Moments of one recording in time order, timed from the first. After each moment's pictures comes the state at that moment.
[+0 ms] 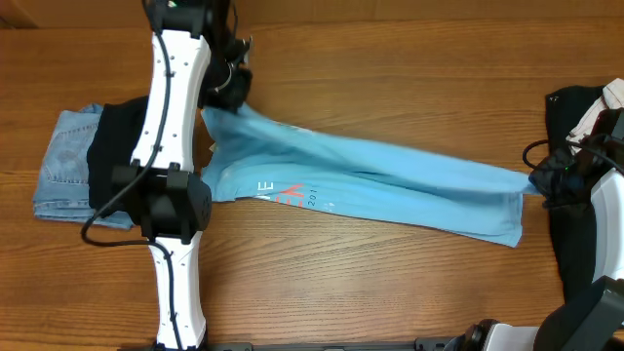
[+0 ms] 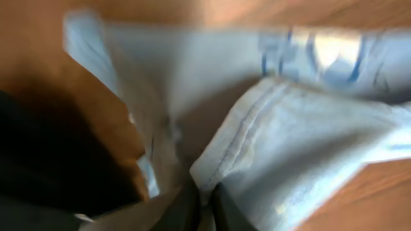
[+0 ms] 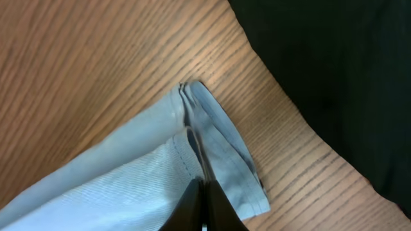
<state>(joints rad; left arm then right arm) -0.13 2.37 2.51 -1.69 0.09 0.14 -0.46 1.52 1.17 -0.96 -0.03 0.37</state>
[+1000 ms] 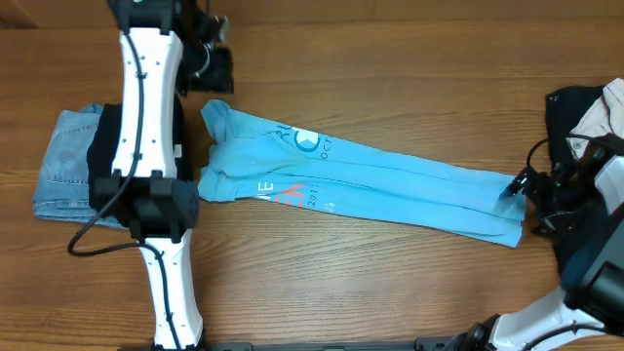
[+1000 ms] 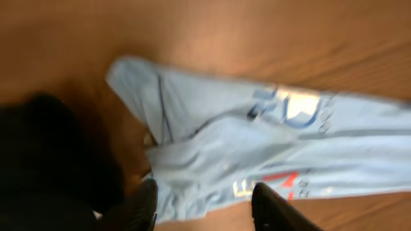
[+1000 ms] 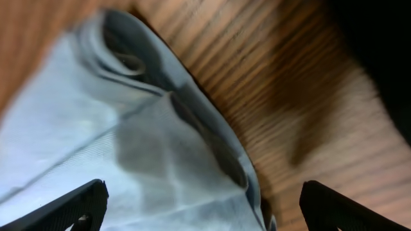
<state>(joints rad) -0.05 2.36 2.70 -1.67 0.18 0.05 -0.58 1.87 1.18 -1.00 -0.24 0.22</state>
